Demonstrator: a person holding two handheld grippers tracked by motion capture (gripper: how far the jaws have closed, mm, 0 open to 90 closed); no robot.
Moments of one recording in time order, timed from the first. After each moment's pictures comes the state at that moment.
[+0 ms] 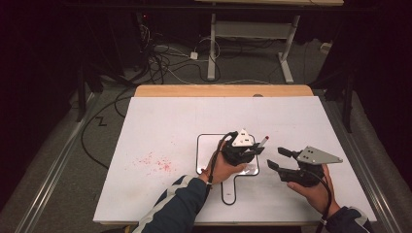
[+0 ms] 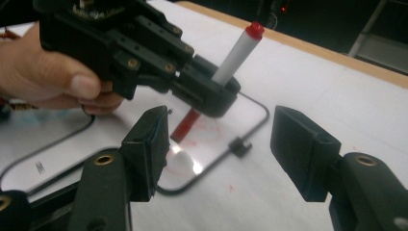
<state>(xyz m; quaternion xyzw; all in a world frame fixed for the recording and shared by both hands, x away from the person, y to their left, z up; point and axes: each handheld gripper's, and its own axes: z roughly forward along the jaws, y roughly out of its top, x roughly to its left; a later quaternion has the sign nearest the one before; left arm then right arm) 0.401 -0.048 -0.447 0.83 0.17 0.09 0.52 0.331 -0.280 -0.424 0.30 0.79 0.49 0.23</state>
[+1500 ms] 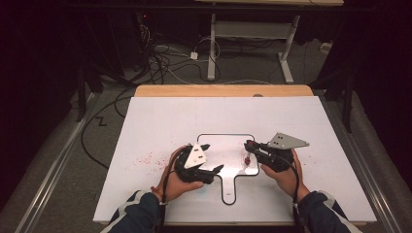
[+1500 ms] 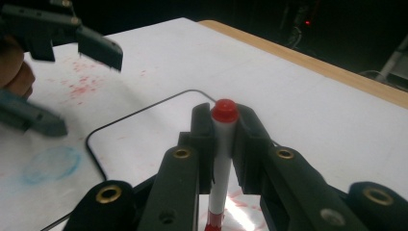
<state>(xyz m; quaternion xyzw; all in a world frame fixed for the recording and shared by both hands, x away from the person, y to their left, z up) 0.334 0.085 -0.441 0.83 0.22 0.21 0.46 0.365 -0.216 -0.424 0.27 0.79 0.51 0.21</state>
